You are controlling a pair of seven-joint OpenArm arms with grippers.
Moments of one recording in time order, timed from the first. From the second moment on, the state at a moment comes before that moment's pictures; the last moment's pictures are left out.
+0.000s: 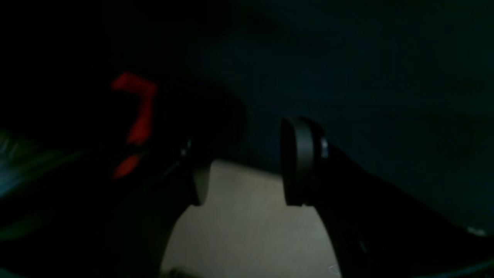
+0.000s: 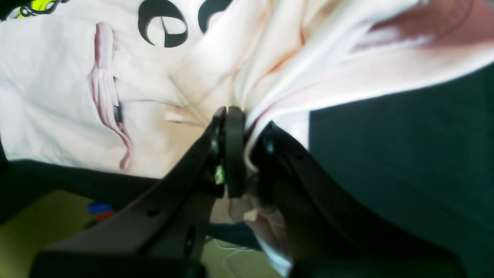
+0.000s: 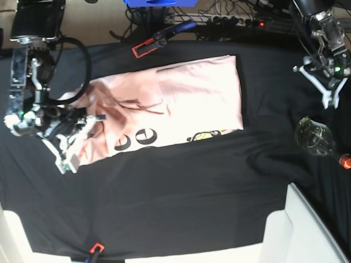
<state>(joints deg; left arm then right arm) 12.4 -14.5 -37.3 84.4 7.0 -24.1 58.5 -0.6 7.0 3.9 98.7 21.1 12.9 -73.4</state>
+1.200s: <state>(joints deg) 14.9 -16.2 -38.3 84.6 9.5 -24.2 58.0 -0.5 -0.2 -34.6 95.6 21.4 -12.9 -70.1</state>
